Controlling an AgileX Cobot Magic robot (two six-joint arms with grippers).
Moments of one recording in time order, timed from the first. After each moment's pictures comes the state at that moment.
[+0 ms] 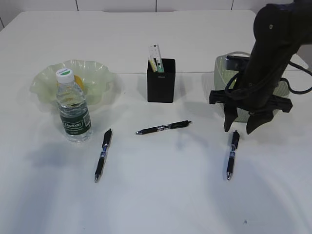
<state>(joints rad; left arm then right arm) 0.04 1.23 -0.97 -0.11 0.97 -0.05 0.21 1.95 -1.44 0.03 1.04 0.38</state>
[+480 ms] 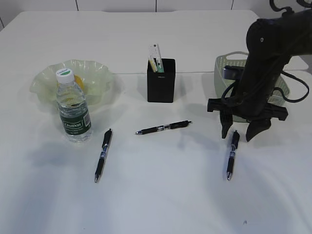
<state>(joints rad) 0.04 1.23 -0.97 -0.11 0.96 -0.05 0.21 2.01 -1.44 0.02 1.01 0.42</state>
